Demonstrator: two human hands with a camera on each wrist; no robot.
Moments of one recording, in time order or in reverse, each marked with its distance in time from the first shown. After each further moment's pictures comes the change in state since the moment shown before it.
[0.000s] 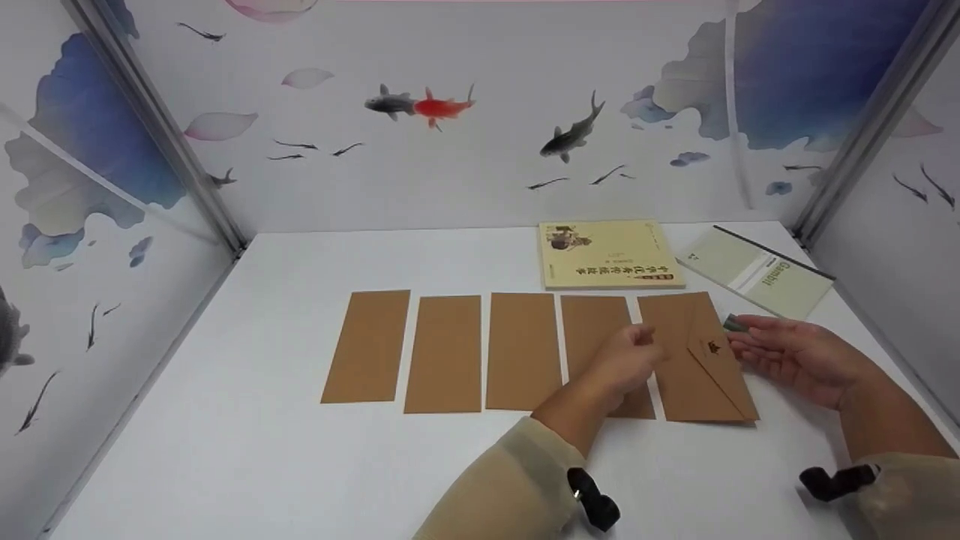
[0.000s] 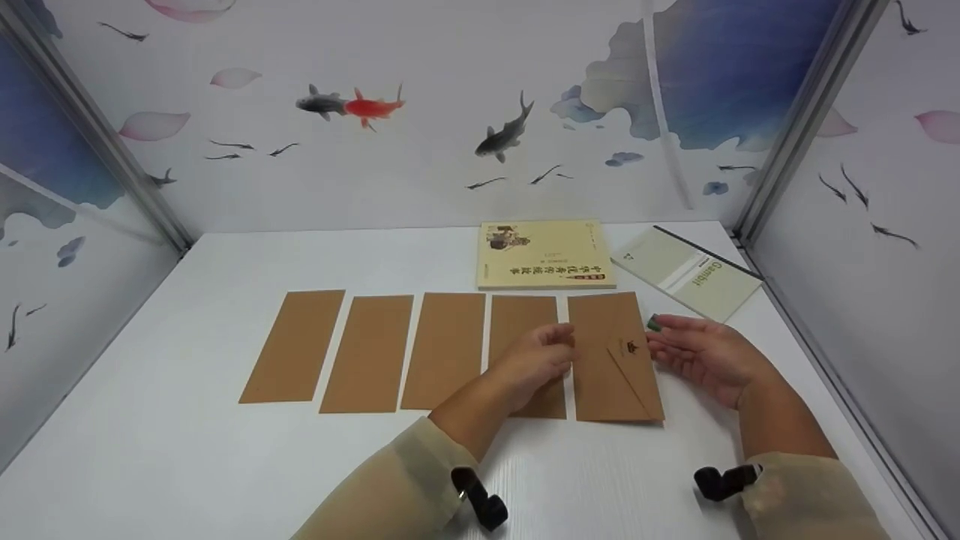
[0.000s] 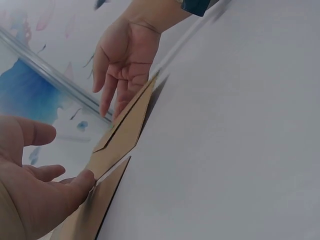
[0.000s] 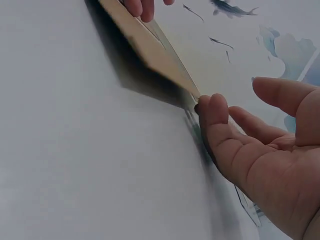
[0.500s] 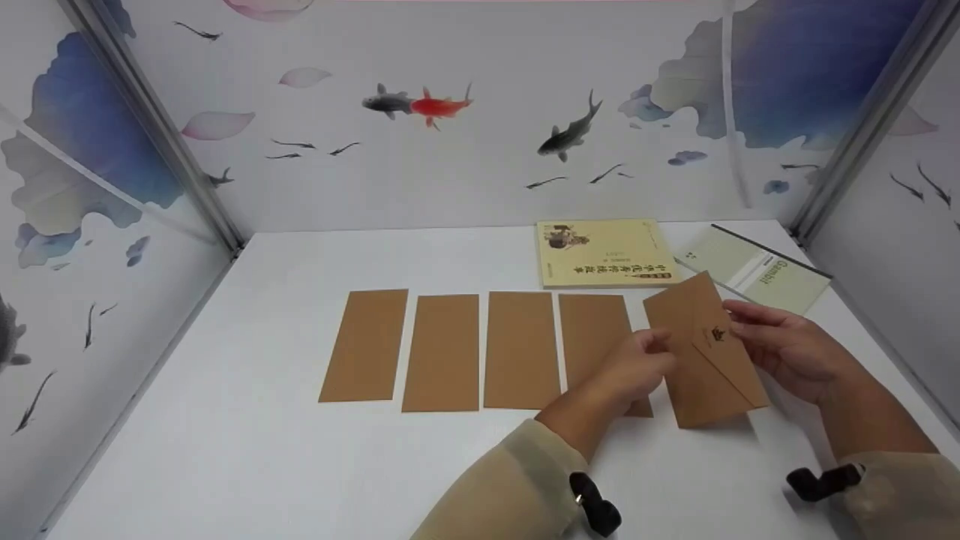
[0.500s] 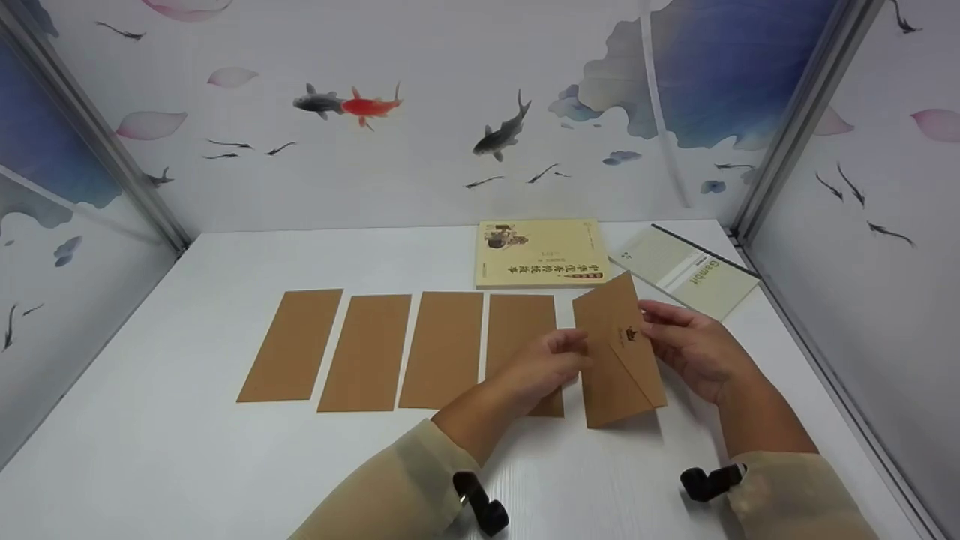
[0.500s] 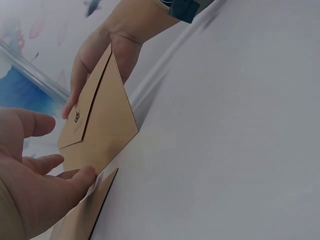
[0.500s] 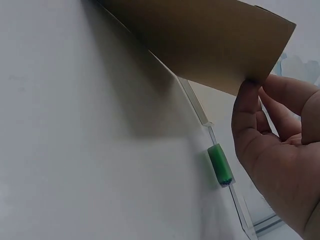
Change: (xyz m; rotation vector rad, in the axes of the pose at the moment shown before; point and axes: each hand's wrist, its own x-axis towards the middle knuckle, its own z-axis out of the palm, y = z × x) left_hand -0.005 -0.003 0.012 0.022 -0.058 0.012; right_hand 0.003 0.001 0.024 -0.046 0.068 -0.128
